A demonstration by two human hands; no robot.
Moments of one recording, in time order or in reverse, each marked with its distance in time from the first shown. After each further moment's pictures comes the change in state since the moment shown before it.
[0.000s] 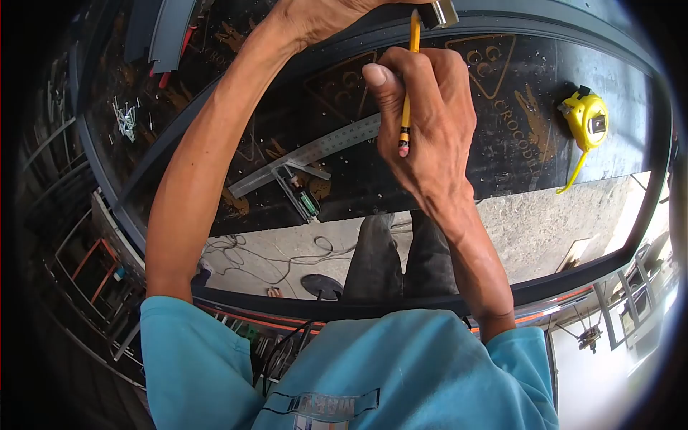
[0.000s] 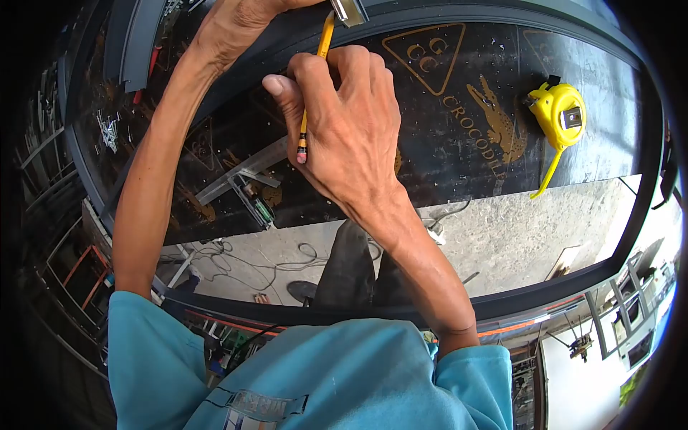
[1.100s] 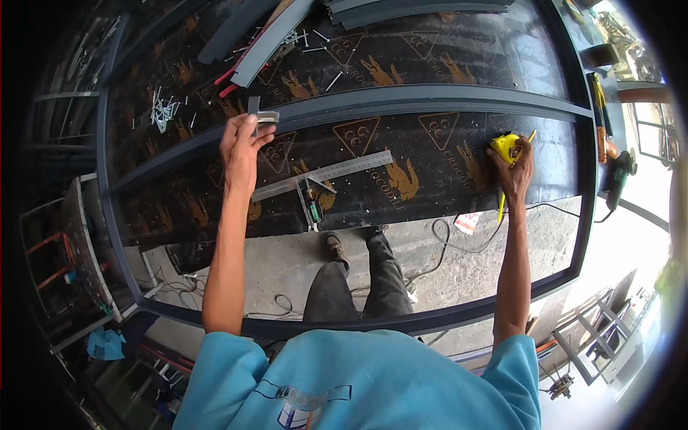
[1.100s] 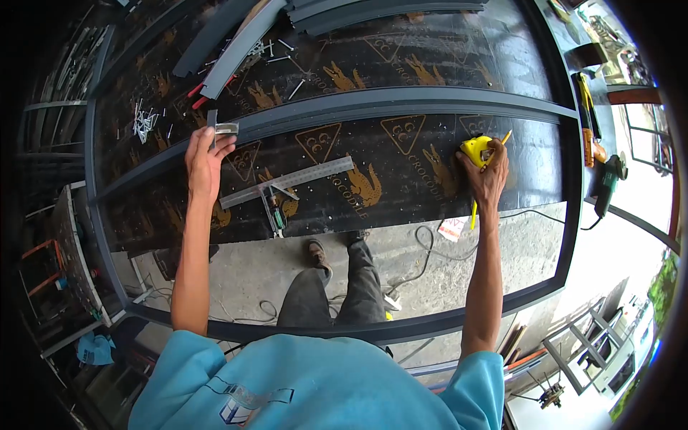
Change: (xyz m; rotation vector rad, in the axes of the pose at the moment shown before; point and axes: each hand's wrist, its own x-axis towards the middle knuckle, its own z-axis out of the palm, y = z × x) left_hand -0.212 -0.045 -0.035 -0.587 0.885 -0.042; right_hand 0.006 0.140 -0.179 -0.373 -0.033 0.156
